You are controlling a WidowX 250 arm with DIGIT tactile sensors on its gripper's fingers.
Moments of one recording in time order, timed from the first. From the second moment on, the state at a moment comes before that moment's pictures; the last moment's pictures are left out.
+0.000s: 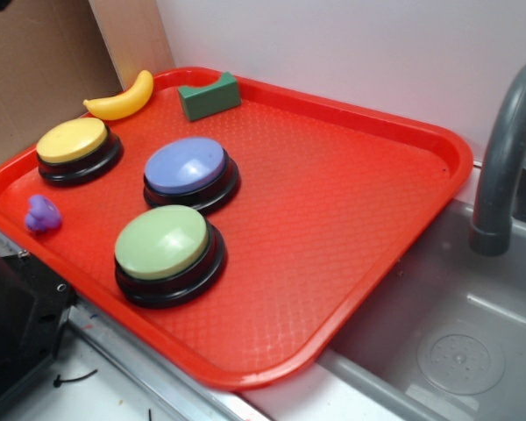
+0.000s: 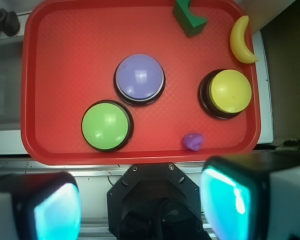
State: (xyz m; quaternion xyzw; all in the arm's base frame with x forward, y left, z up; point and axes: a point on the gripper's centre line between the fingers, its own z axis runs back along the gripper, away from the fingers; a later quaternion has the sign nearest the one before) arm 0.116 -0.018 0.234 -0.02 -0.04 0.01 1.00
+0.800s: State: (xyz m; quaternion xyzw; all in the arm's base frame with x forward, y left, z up) arm 0.205 0.003 0.142 0.03 0.04 0.06 1.00
